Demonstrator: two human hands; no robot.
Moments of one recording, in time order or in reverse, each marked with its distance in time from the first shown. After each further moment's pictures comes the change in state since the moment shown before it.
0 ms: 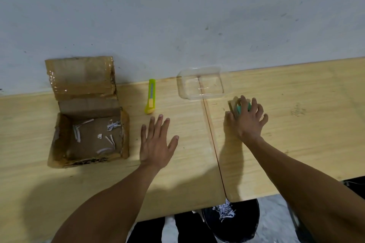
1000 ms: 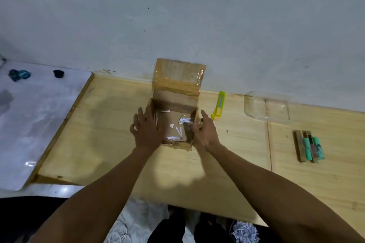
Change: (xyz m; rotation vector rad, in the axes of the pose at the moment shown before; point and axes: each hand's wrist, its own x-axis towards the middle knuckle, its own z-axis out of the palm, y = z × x) left_hand -0.059 -0.173 -0.108 -0.278 0.249 -0.655; right_hand -0.139 -0.269 0.040 0.640 -0.435 -0.460
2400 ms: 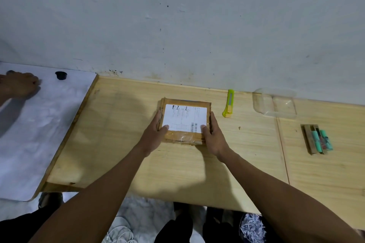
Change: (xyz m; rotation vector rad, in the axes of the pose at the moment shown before) left_hand 0.018 -0.057 -0.029 -0.712 -0.526 0.046; right_hand -0.022 -0.002 0.039 0.281 -0.011 0.062
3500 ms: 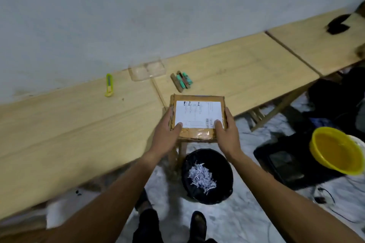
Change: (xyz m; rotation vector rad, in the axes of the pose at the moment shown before) left_hand -0.199 0.089 0.355 0.142 -0.361 0.320; right_hand -0.319 0.133 -0.253 0.138 0.826 0.025
